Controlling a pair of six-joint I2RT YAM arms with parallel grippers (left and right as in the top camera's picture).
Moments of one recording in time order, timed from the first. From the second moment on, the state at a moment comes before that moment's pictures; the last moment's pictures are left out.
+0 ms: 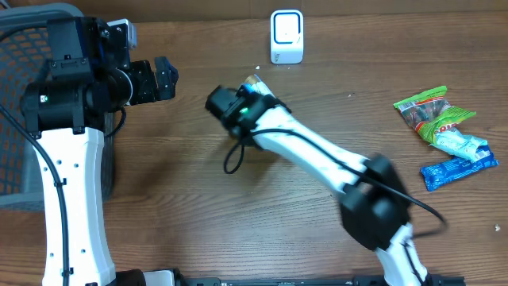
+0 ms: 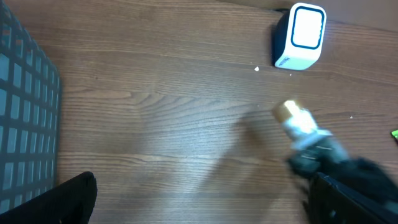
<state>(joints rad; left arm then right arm) 0.10 1.52 1.79 -1.18 0.20 -0.10 0.82 2.15 1.91 -1.19 0.63 0.00</state>
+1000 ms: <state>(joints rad) 0.10 1.52 1.79 -1.18 0.20 -0.10 -0.63 1.77 1.39 -0.98 -0.22 0.31</state>
